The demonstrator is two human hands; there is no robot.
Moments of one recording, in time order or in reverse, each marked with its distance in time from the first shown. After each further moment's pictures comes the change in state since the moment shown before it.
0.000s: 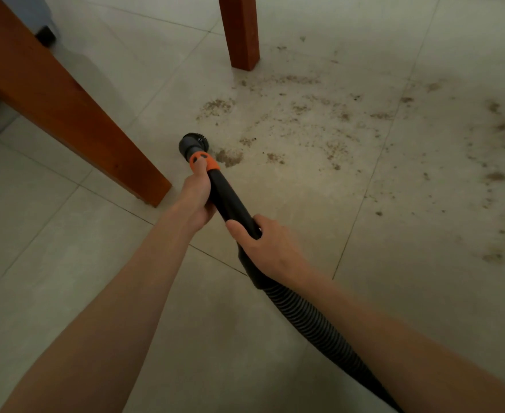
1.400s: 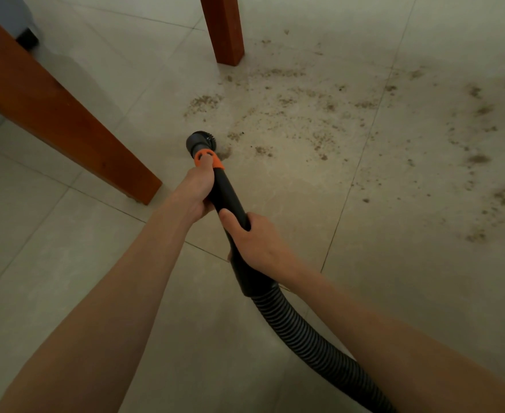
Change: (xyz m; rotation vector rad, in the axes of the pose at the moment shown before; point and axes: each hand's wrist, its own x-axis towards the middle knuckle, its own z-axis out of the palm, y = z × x) left_hand -0.024 -0.001 0.019 0.221 -0.002 -0.002; right_hand -0.013 -0.006 0.002 0.224 -0.049 0.121
